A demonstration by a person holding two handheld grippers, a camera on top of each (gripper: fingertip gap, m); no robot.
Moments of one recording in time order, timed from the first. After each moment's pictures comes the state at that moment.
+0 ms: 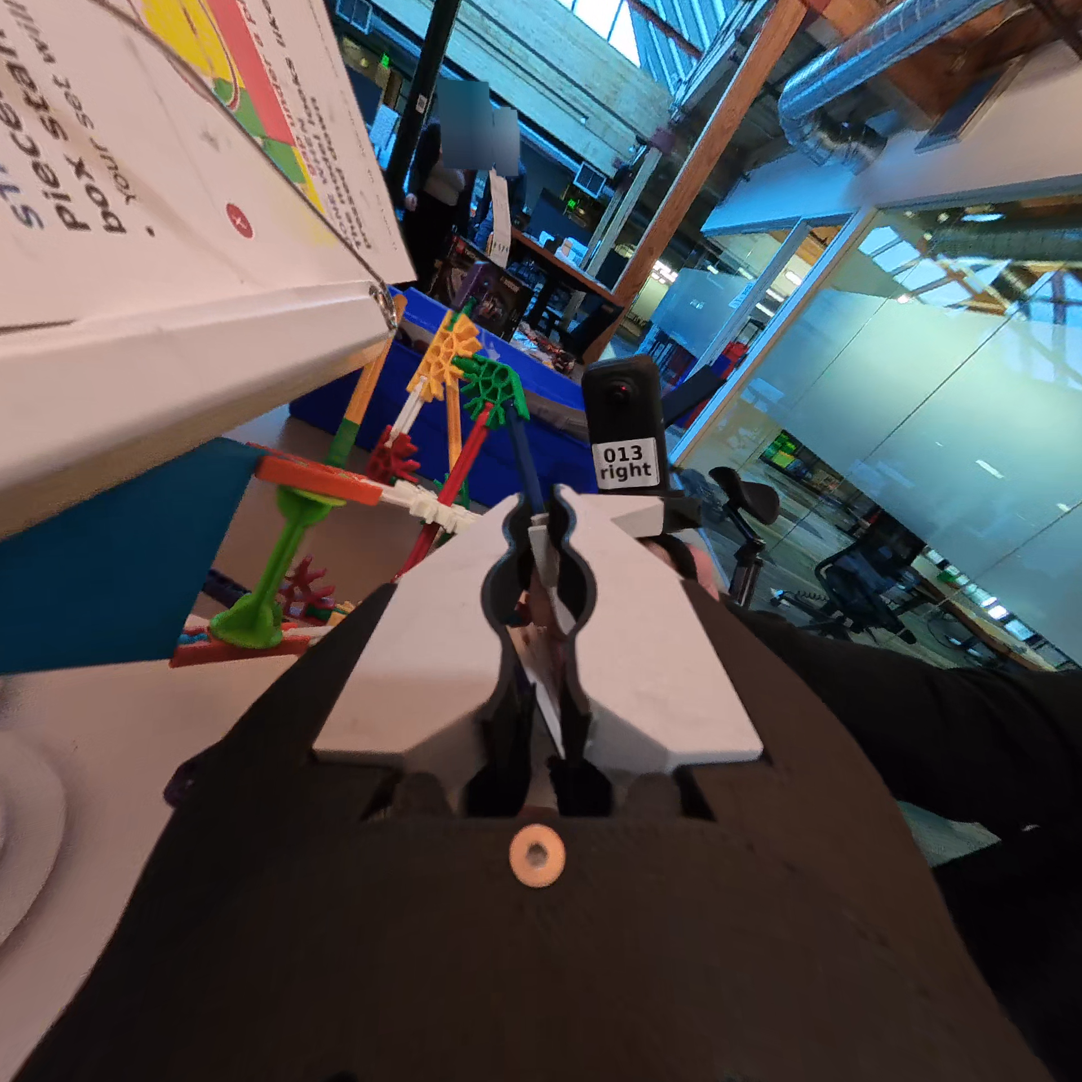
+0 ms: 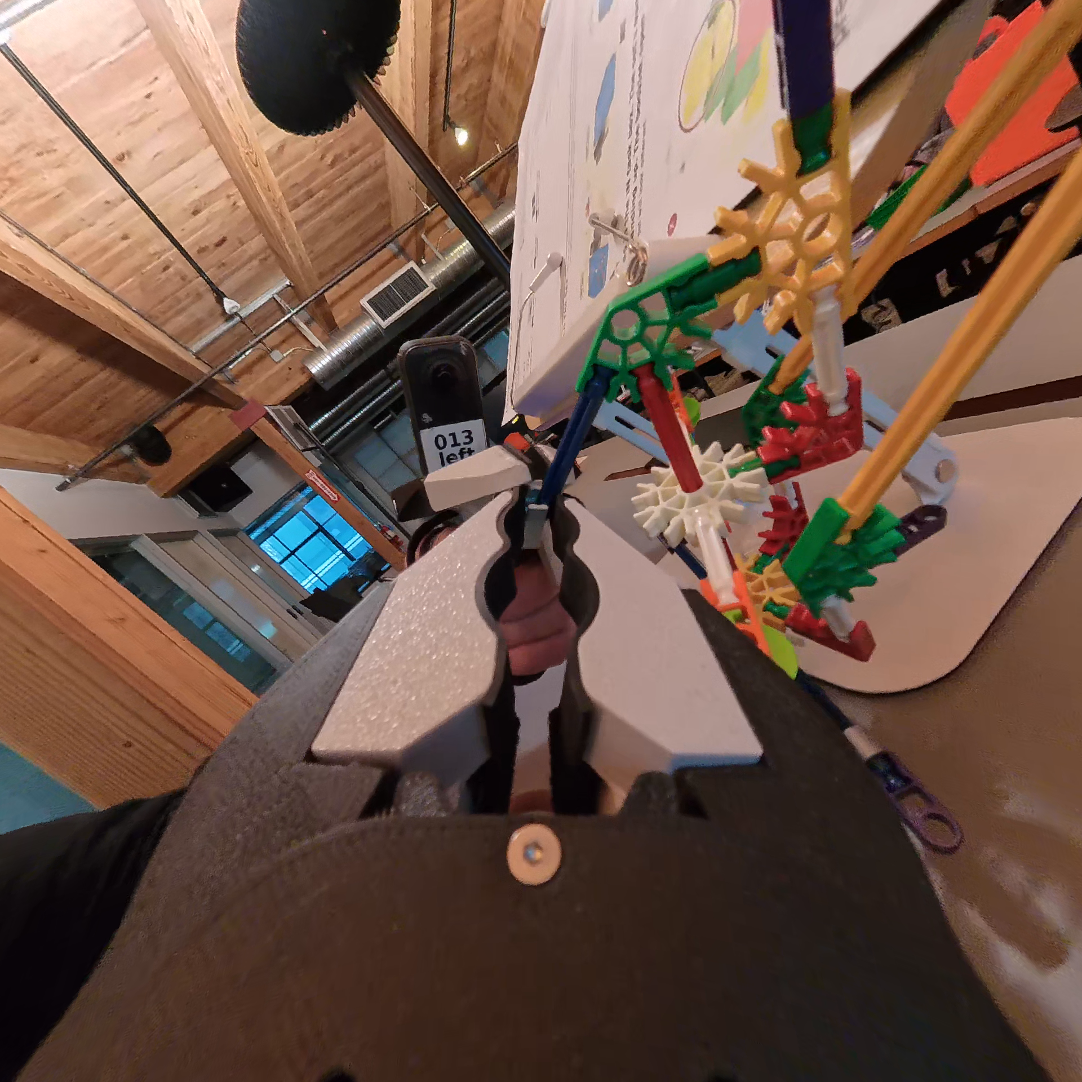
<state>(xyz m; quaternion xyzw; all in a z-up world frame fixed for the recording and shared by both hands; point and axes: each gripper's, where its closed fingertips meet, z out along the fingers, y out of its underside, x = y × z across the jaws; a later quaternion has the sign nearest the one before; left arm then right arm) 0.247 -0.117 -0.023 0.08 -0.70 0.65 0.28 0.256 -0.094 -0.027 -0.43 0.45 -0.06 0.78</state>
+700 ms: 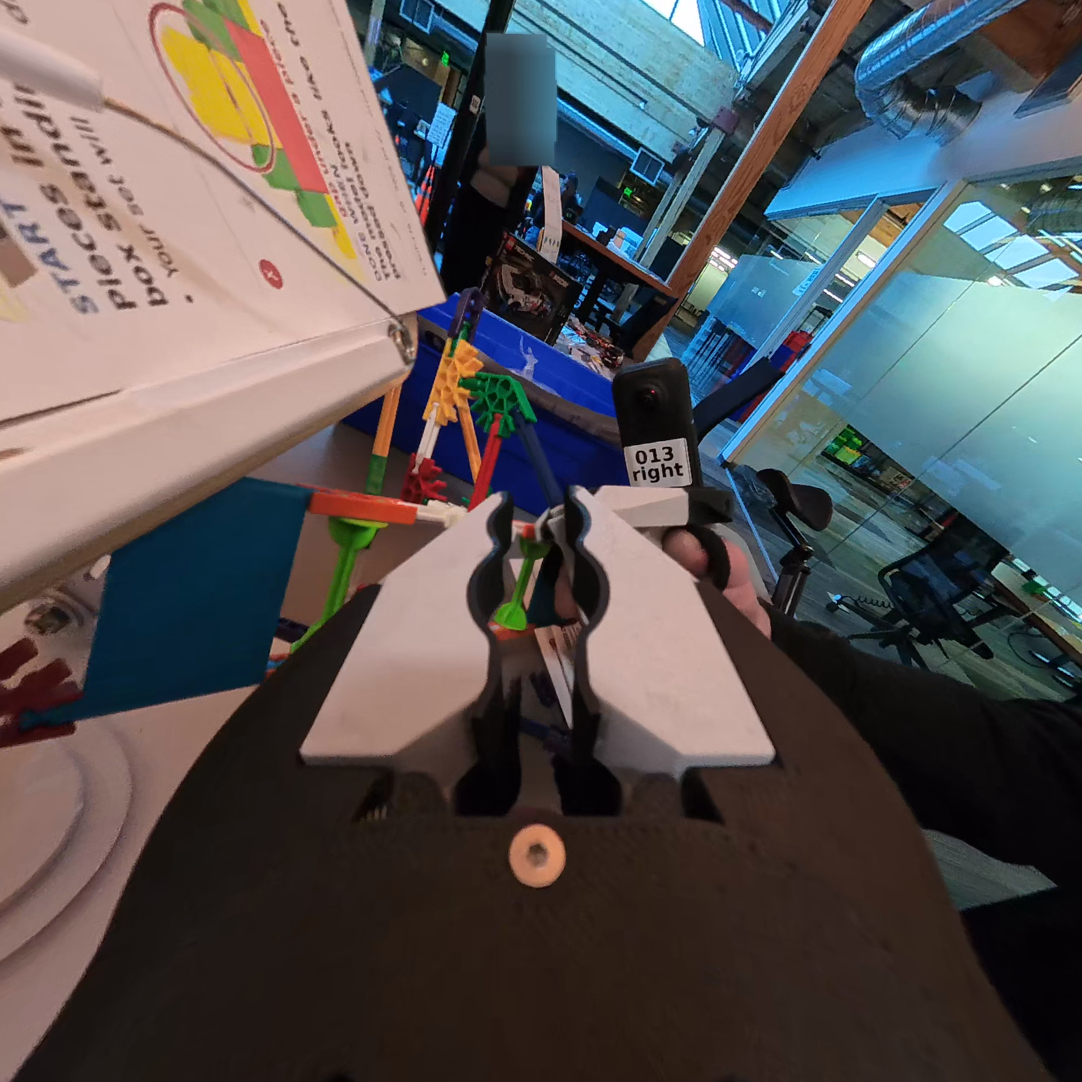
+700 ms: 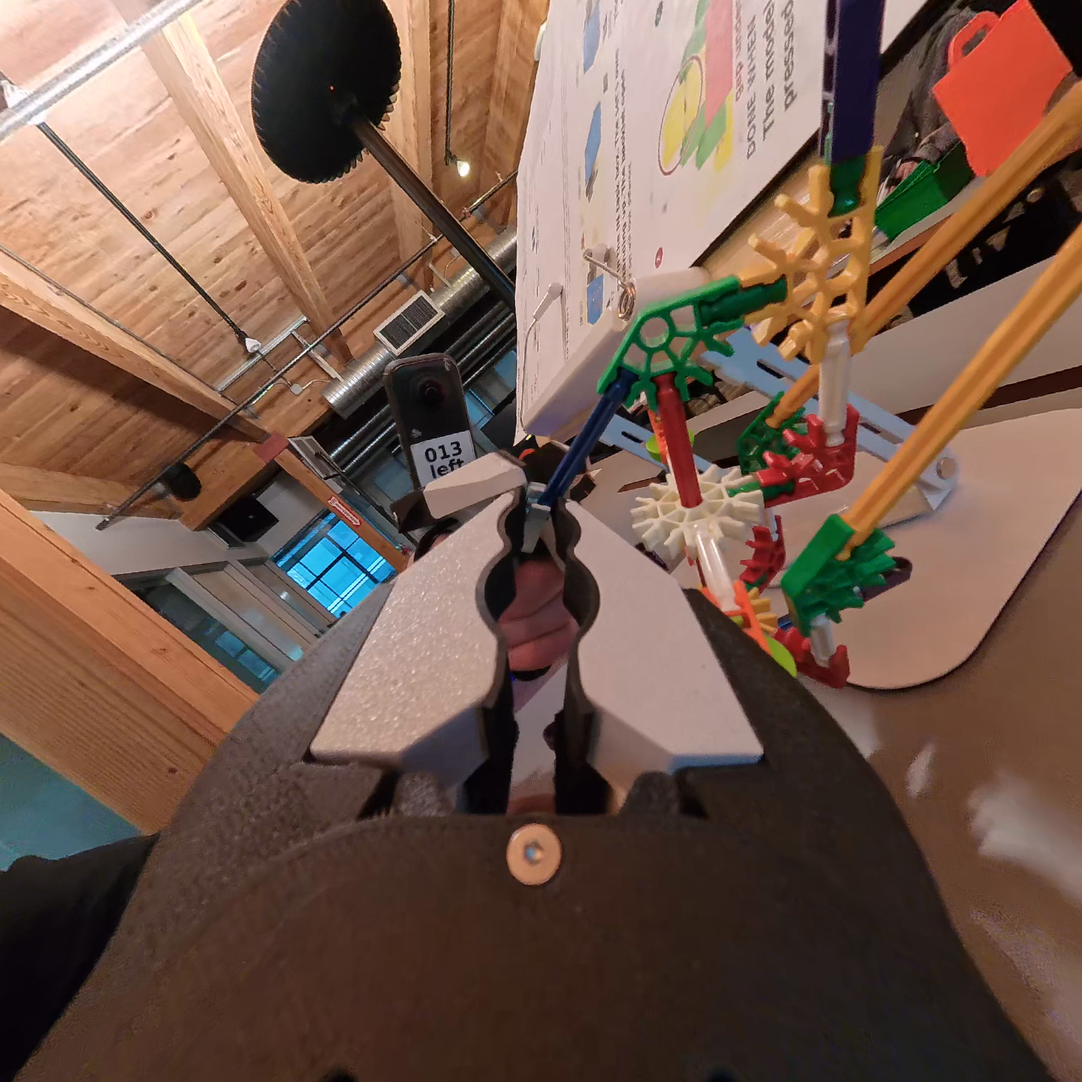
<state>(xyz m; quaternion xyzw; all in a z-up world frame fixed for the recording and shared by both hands) 0.255 -0.118 -0.017 0.09 -0.72 0.64 0.23 0.253 -0.104 -0.019 -0.41 0.46 -0.04 0.79</state>
